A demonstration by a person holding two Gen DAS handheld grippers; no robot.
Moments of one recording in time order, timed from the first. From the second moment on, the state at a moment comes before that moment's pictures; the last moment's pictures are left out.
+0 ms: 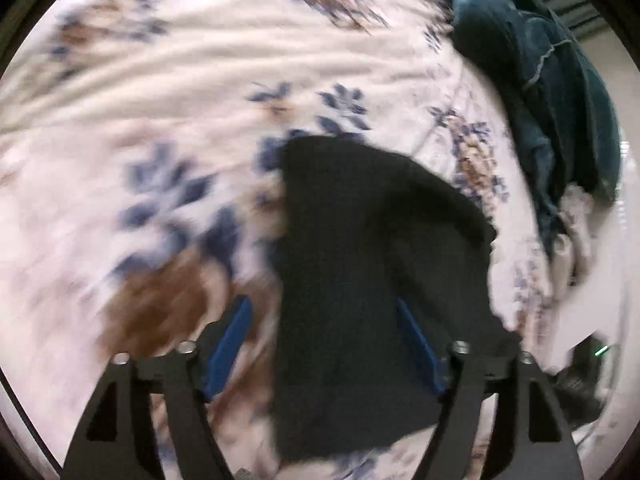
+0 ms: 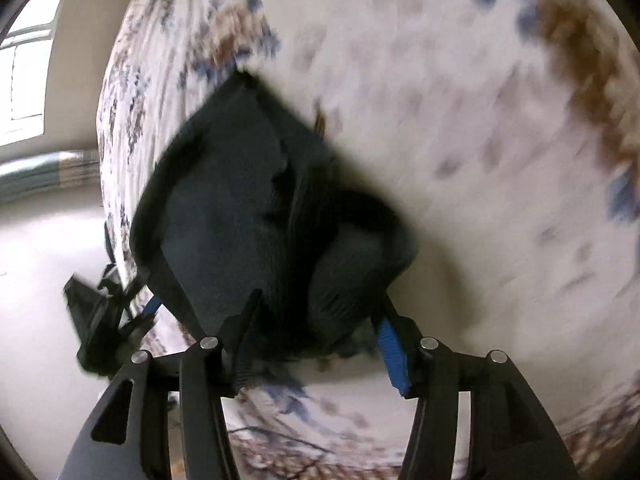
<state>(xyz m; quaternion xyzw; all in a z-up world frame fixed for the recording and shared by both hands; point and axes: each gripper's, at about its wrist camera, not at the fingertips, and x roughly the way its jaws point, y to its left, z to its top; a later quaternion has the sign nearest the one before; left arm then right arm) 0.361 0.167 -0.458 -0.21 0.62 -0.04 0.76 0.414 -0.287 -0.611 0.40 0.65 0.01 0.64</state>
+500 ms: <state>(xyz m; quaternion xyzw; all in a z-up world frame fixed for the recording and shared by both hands) 0.225 0.173 -0.575 -0.16 0.71 0.12 0.68 0.498 -0.260 -0.614 0.28 0.70 0.06 0.65</state>
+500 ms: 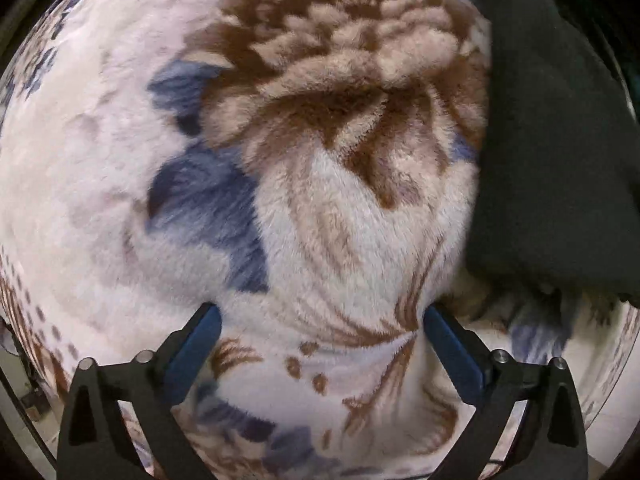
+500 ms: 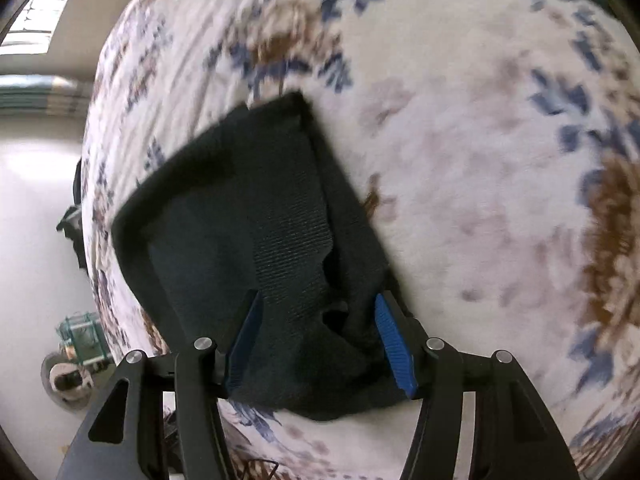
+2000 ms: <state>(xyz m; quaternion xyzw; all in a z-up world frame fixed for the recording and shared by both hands) 0.426 0.212 -0.532 -0.24 0.62 0.06 0.75 0.494 -0.330 -0.585 0.36 0.64 0.04 0.68</state>
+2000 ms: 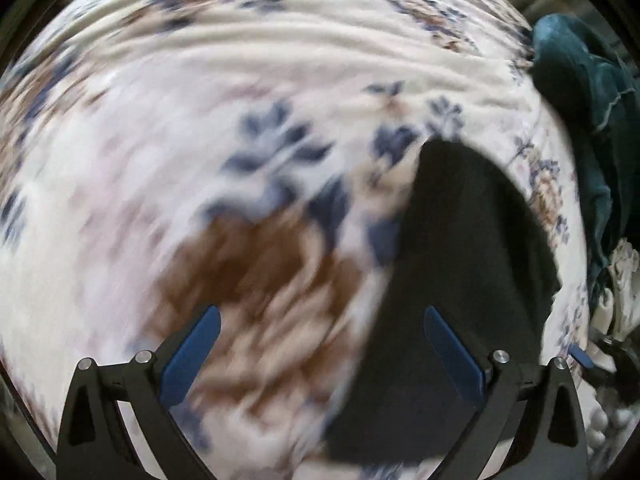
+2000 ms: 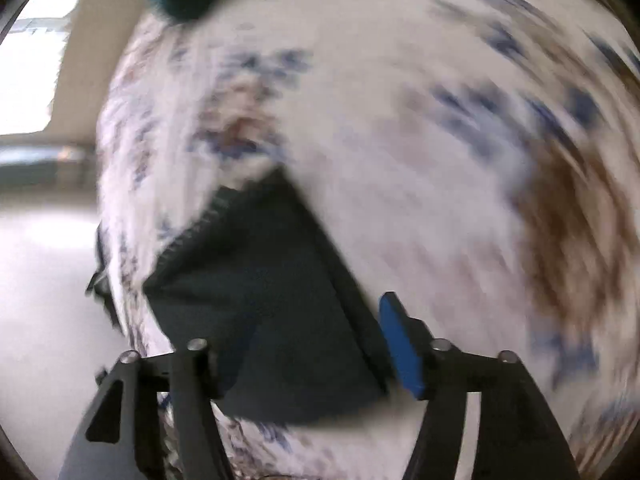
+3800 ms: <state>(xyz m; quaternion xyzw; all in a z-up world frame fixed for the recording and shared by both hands) 0.323 0.195 -0.535 -0.31 0.65 0.07 0.69 0.394 -0.258 -0.630 0.44 0.61 0.02 0.66</state>
